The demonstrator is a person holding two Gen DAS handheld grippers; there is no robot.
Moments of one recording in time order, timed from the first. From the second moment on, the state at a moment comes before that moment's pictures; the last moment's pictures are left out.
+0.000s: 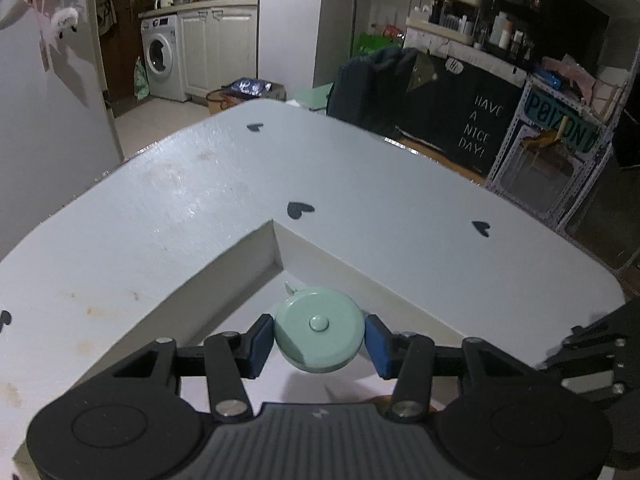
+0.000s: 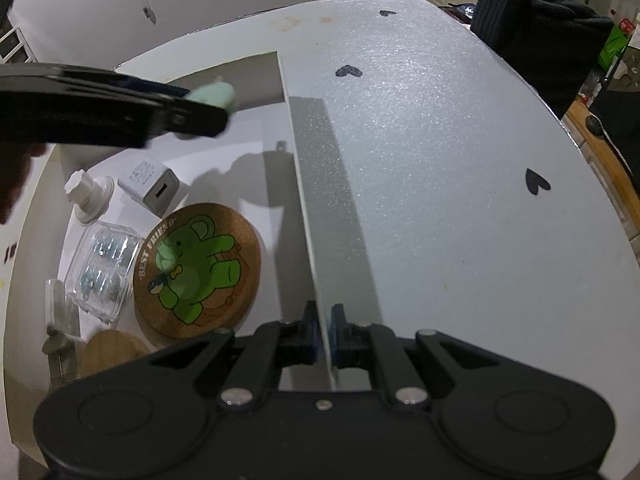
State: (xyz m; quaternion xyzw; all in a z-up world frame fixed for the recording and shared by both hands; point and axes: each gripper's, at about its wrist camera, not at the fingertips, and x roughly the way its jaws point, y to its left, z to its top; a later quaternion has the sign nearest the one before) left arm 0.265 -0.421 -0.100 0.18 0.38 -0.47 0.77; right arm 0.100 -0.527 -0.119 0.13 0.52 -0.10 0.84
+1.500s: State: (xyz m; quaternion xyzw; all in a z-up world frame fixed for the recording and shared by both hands) left arm 0.199 -0.325 -0.032 0.09 0.36 -0.42 0.83; right arm 0.100 -0.526 -0.119 0.11 0.52 -0.09 0.84
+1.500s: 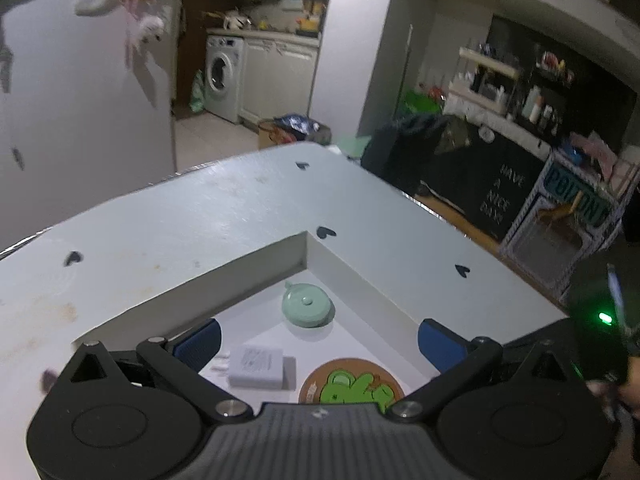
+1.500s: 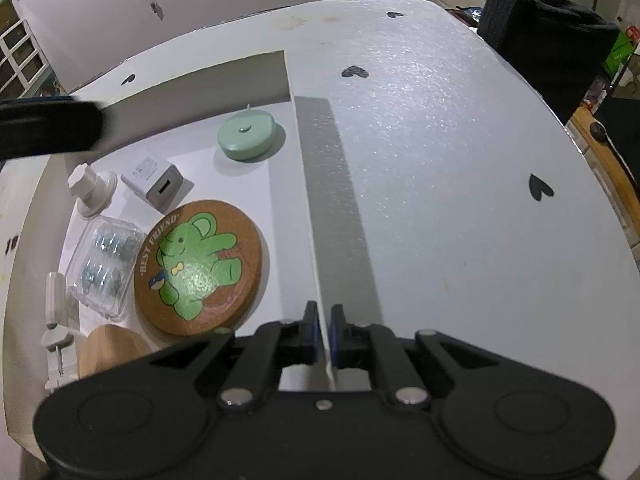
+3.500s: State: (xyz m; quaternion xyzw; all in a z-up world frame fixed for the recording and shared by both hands) left arm -0.021 -0.059 0.030 0.03 0.25 -0.12 0.96; right arm -0.089 -0.323 0.029 0.03 0.21 -0.10 0.97
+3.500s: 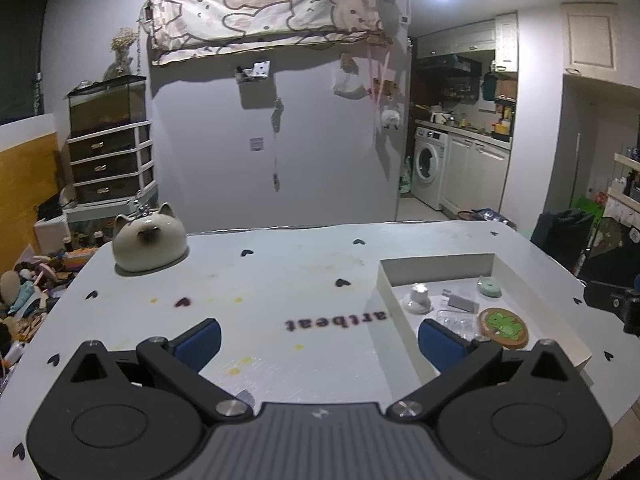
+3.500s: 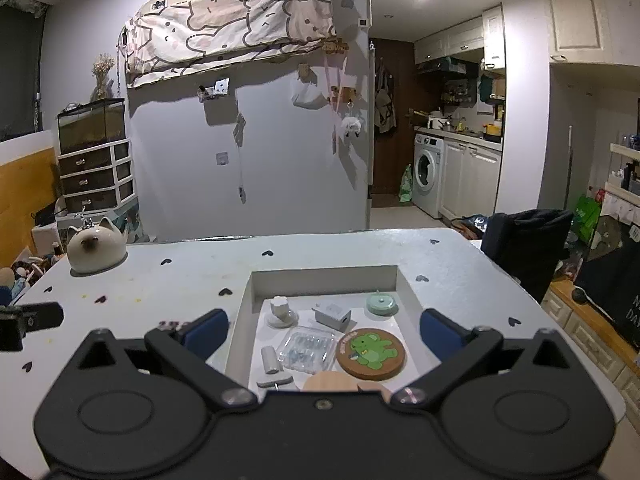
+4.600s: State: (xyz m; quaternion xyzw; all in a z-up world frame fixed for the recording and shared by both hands) left arm -0.019 -0.057 0.027 0.03 0.25 -0.11 0.96; right arm -0.083 -0.319 0.029 0.02 0.21 -0.08 0.97
